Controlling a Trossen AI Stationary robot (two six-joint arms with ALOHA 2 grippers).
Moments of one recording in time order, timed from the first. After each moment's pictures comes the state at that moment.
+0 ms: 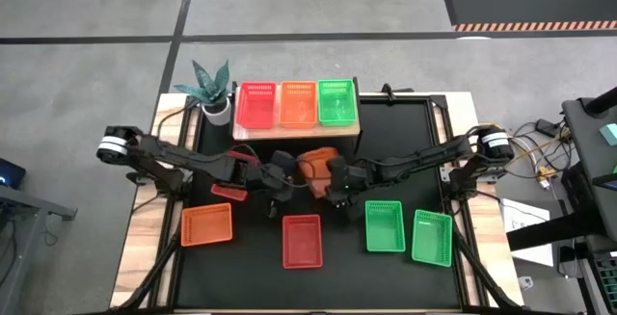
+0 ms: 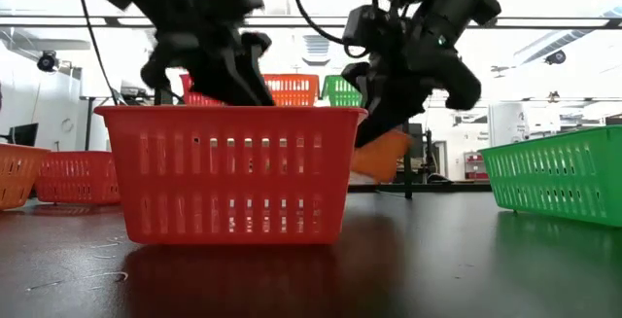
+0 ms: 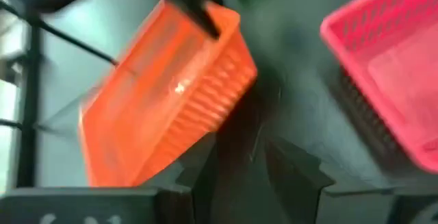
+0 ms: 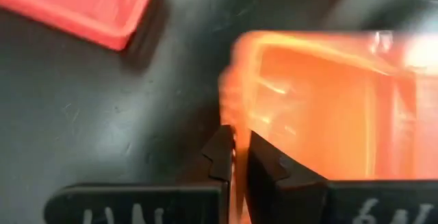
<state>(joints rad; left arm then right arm) -0.12 1.43 0.86 -0.17 -0.19 0.43 0.08 1.69 1.03 -0.25 0.04 -0.37</state>
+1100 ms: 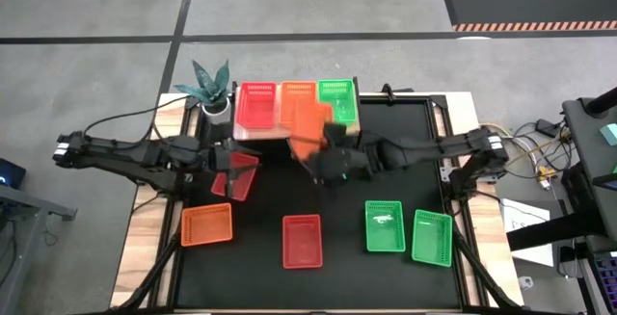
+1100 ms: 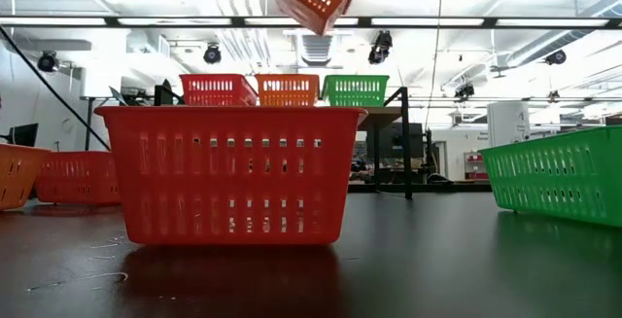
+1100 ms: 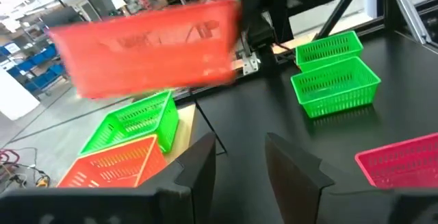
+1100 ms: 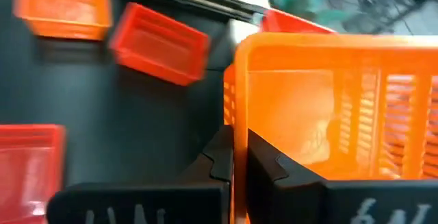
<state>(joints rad) -0.12 0.72 0.69 -0.14 -0.27 0.35 0.15 1.76 1.82 -0.79 0.49 -0.14</state>
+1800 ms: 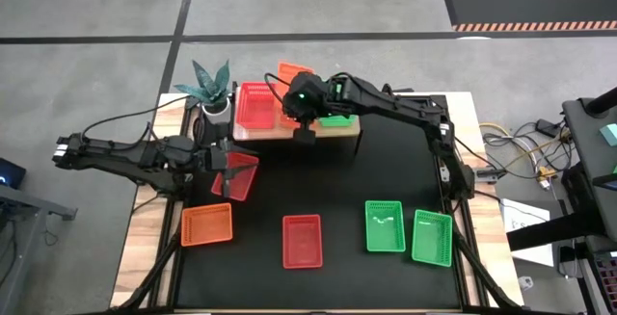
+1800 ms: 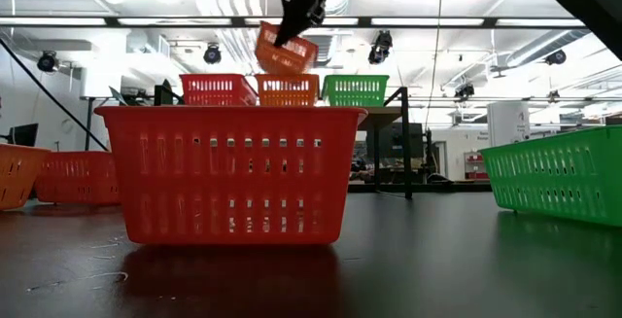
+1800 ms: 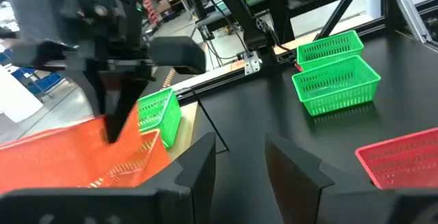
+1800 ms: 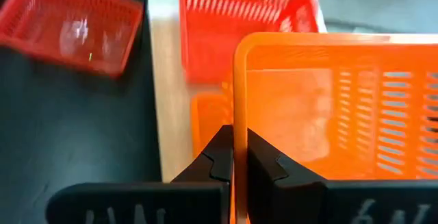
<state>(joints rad) -0.12 0.66 0.64 -0.14 -0.28 0.36 -0.24 2.12 2.32 -1.02 0.15 -0.32</state>
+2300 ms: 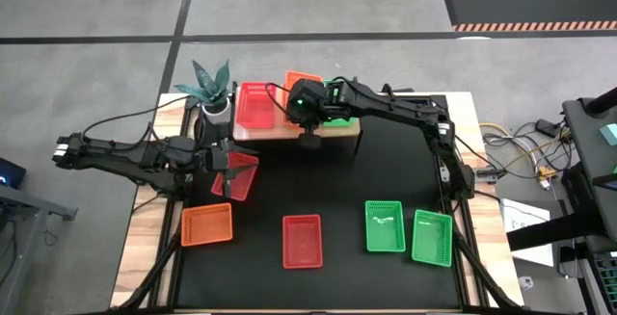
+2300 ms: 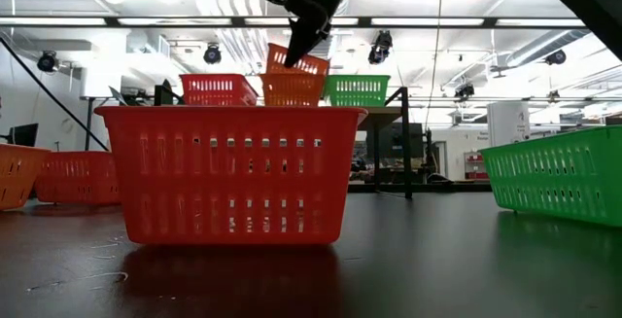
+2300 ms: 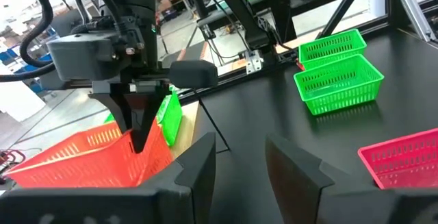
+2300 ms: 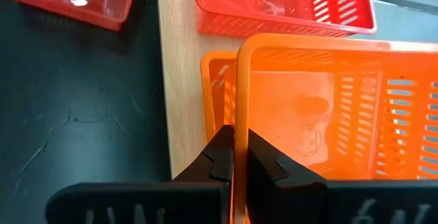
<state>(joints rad) -0.12 0.67 0.64 -0.14 -0.29 0.36 -0.24 2.12 2.24 -1.06 0.15 -0.33</state>
